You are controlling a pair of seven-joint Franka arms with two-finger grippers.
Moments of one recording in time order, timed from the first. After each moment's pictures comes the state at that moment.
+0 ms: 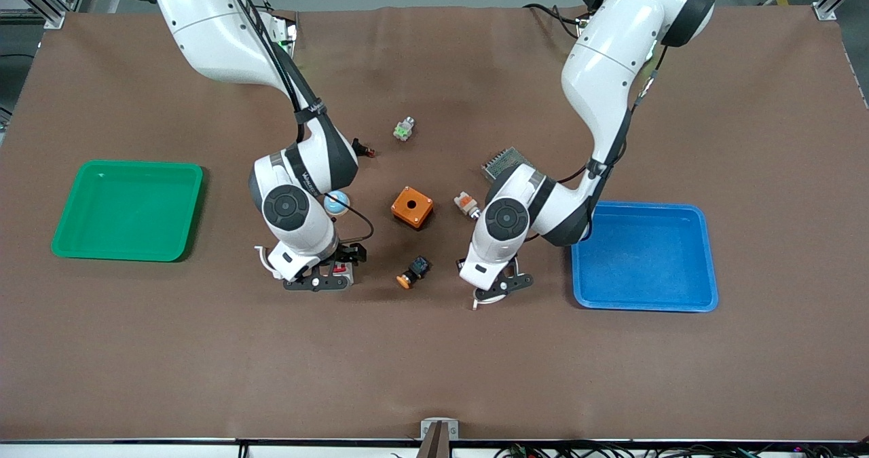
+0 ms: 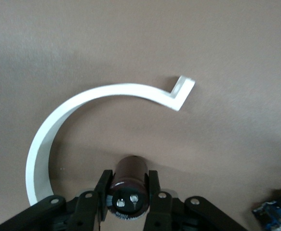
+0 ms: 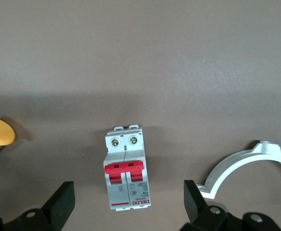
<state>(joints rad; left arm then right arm) -0.56 0.92 -0.05 -1.28 0.00 2.24 -0.86 0.54 0.67 -0.11 -1.60 0.06 2.26 0.39</state>
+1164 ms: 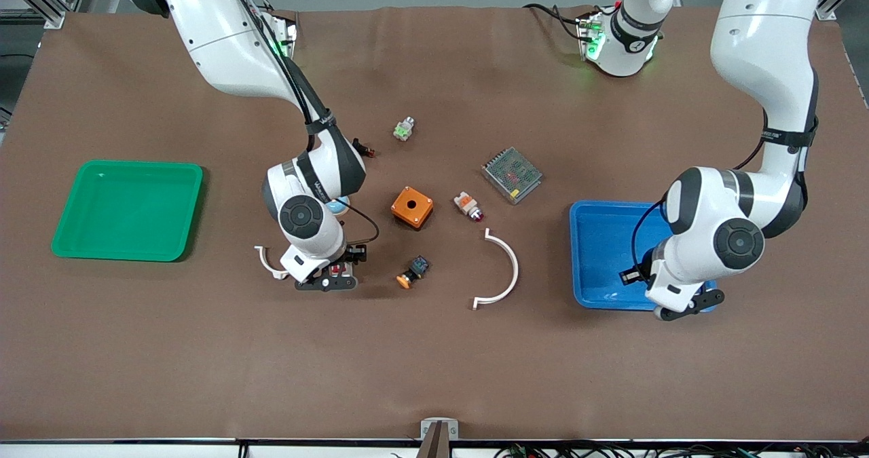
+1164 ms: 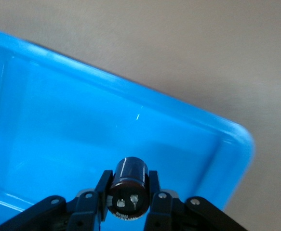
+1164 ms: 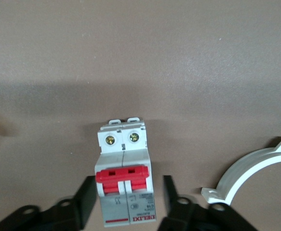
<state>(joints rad) -0.11 0.59 -0.02 -1.68 0.00 2.18 -0.46 0.54 0.72 -0.11 -1.59 0.06 2.27 0.39</state>
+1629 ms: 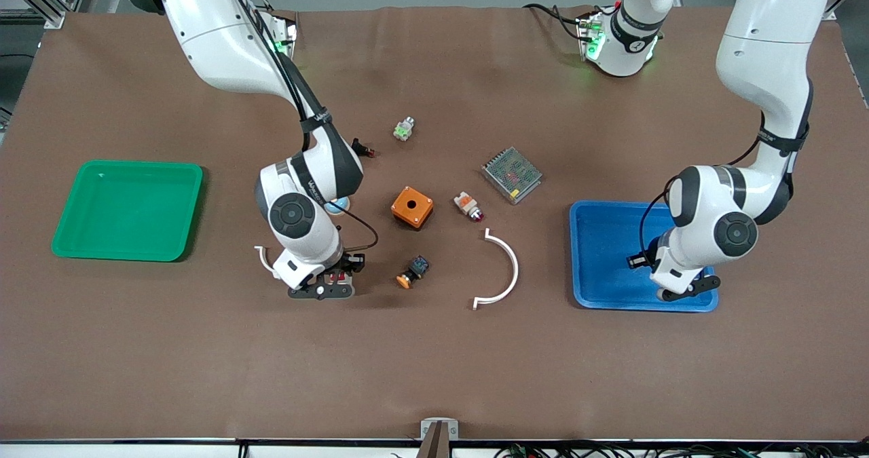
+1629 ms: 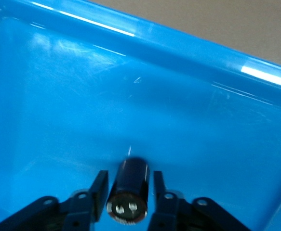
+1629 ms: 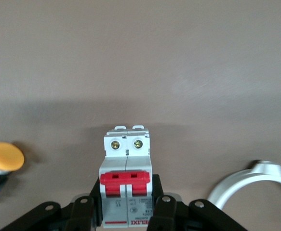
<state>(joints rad) -0.05 0.59 -0.02 -1.83 0.00 2.31 -0.33 0.53 0.69 -0.13 -1.51 0.06 2.23 0.40</state>
